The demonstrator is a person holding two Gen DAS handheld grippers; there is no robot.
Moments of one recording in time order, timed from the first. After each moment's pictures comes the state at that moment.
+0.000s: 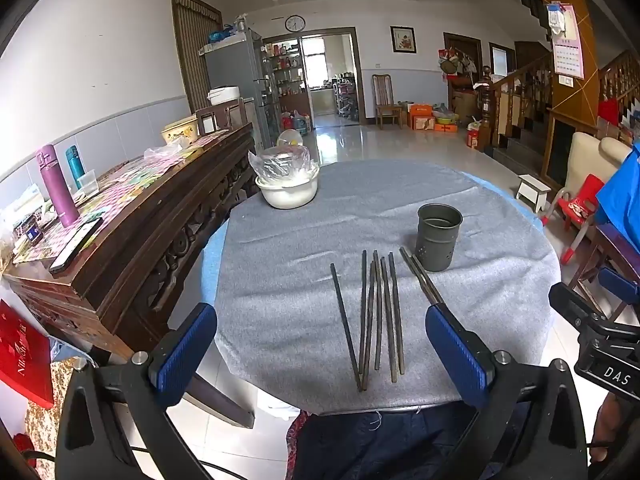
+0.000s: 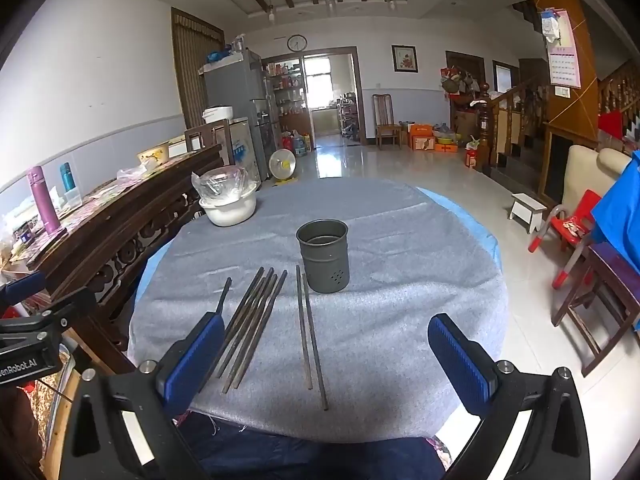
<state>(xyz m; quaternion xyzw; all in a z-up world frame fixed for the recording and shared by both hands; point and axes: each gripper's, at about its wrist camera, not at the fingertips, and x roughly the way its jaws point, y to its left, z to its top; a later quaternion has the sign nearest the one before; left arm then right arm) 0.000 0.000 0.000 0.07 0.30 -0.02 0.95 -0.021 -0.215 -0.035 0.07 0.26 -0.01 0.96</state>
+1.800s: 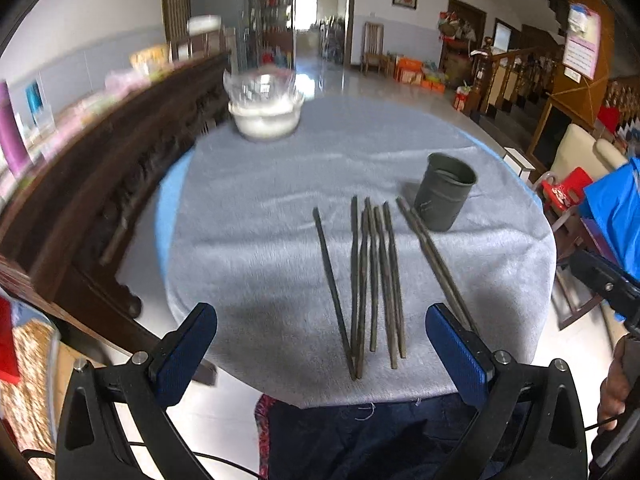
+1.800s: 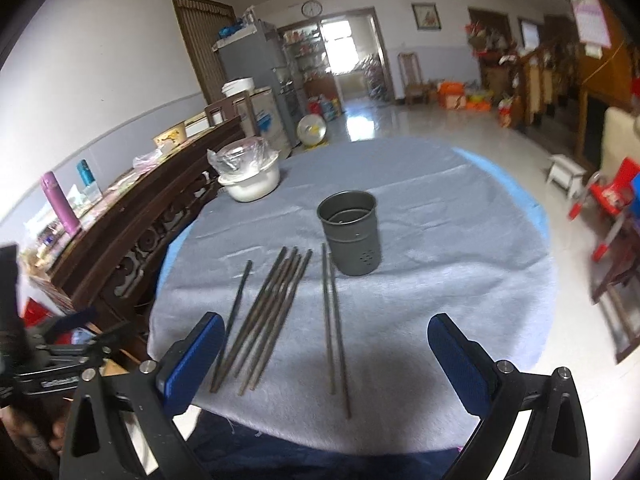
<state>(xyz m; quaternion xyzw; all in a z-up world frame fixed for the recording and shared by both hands) 0.081 0.033 -0.059 0.00 0.43 -0.07 0.90 0.053 -0.240 -0.056 0.12 0.34 0.08 0.93</state>
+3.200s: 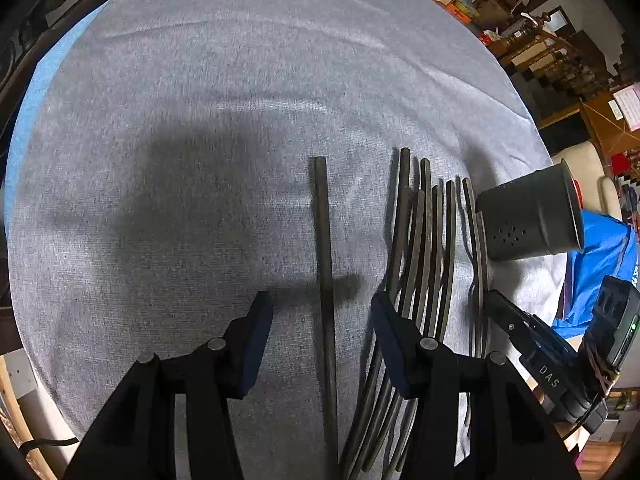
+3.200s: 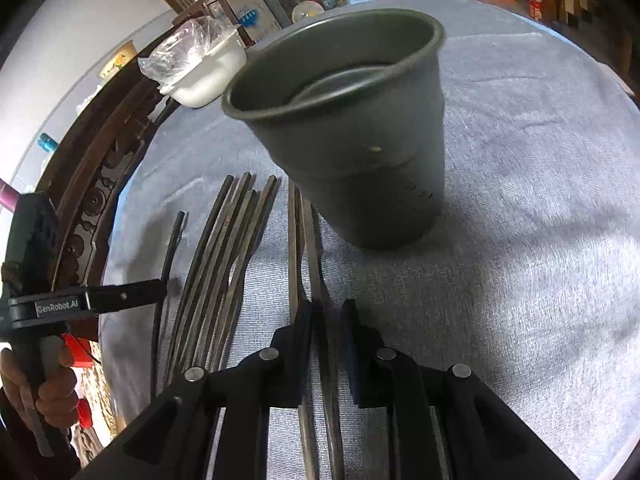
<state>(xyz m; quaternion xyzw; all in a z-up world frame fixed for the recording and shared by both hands) 0.270 0.038 -0.186 -0.13 0.64 -0.11 0.75 0.246 -0.221 -0.193 0.15 0.52 0.12 0.83</state>
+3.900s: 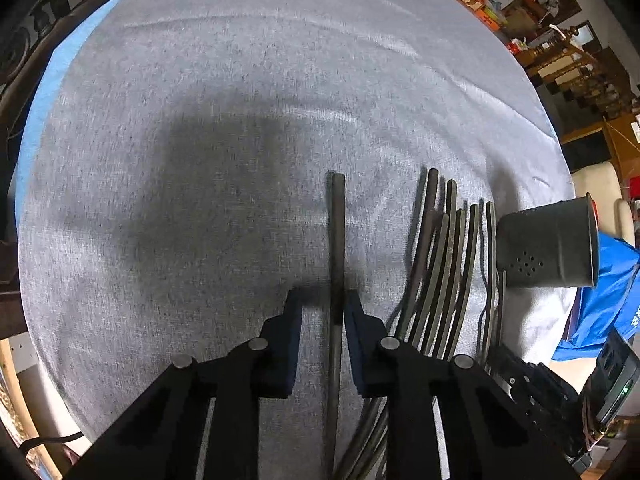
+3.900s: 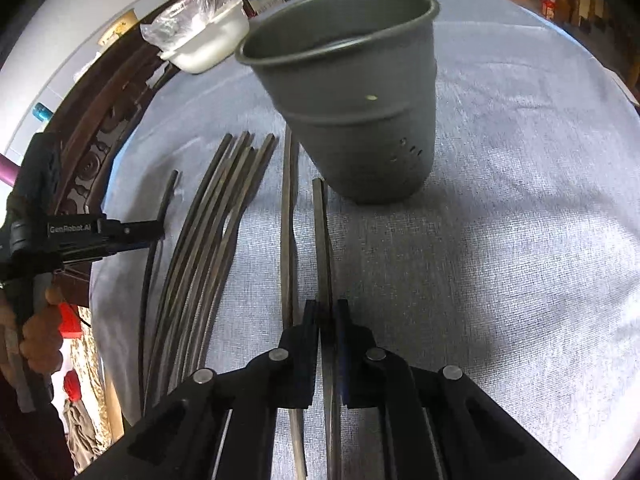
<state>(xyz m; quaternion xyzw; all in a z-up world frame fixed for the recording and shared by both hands) 0.306 0.038 -0.188 -0.14 0.66 -0.07 0.73 0.236 -0.215 -0.192 0.11 0.57 0.12 0.81</state>
